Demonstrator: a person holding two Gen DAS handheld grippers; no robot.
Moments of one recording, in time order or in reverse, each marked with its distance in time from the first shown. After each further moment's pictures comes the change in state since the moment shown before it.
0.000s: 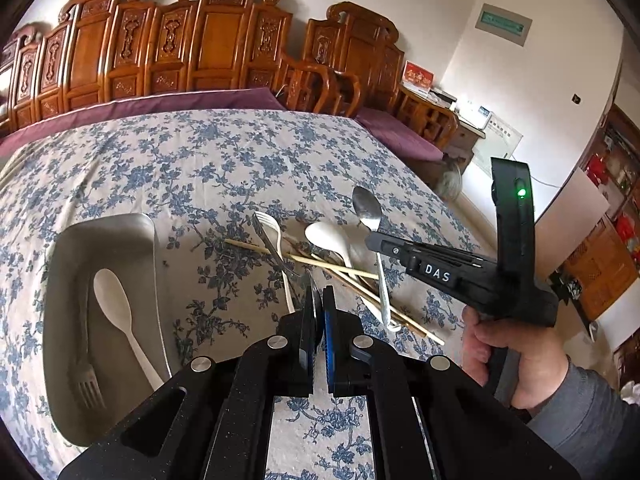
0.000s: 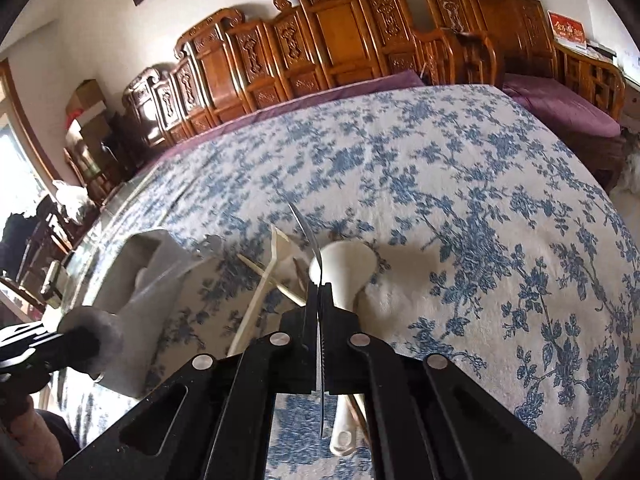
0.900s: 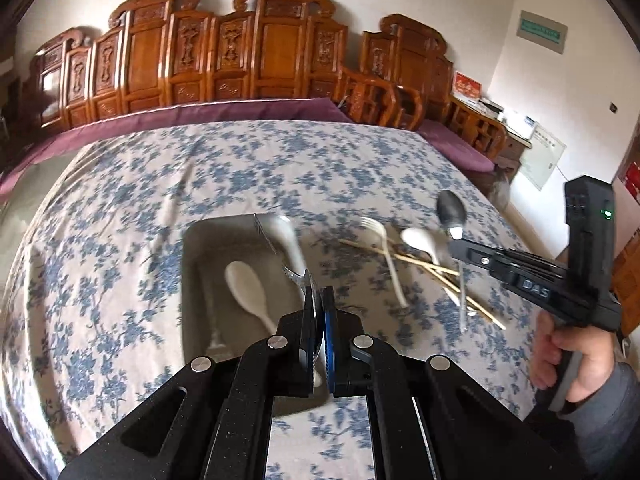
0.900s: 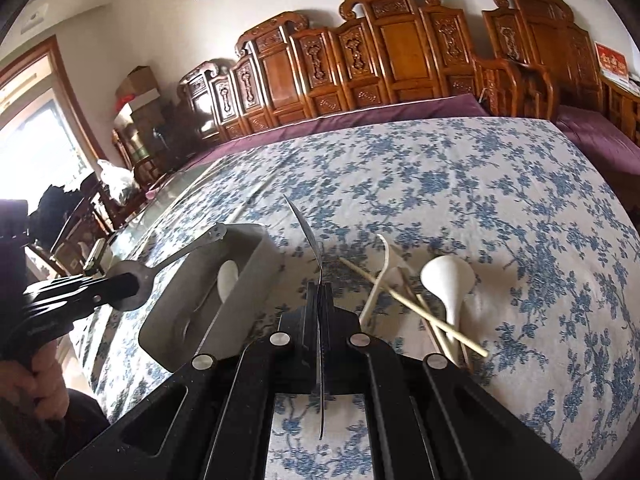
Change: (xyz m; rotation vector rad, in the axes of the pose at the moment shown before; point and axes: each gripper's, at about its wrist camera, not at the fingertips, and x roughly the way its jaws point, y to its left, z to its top) left arm -0.069 0.075 -0.006 -0.044 -0.018 0.191; right arm -0.026 0.080 -0.003 -0.119 -0.020 0.135
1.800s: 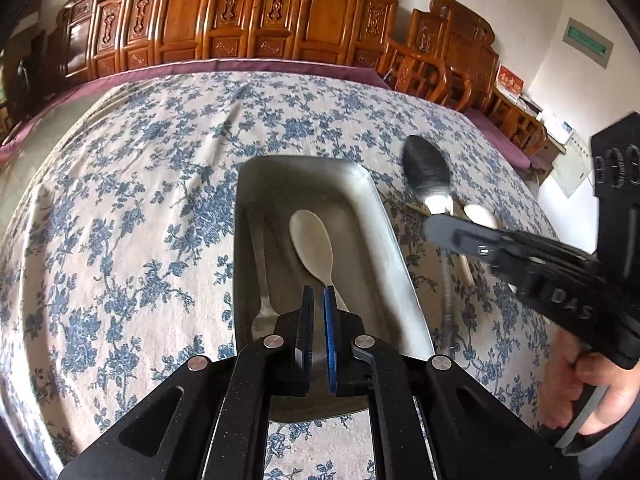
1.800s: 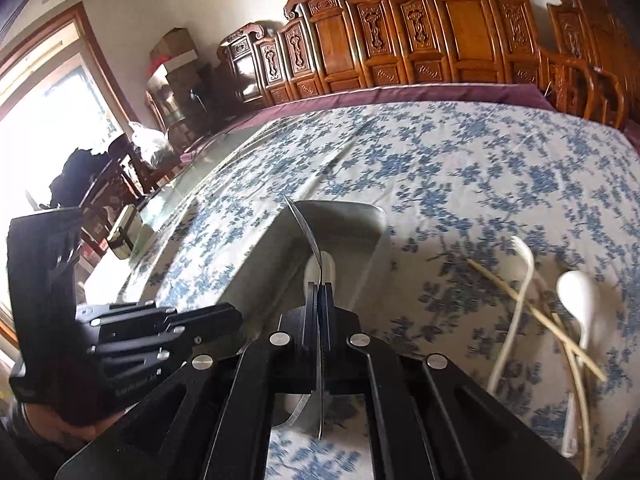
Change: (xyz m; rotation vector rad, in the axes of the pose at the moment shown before) left arm 0.034 0.055 -0.023 -0.113 0.101 0.064; right arm 0.077 0.097 0.012 -0.067 0.117 0.123
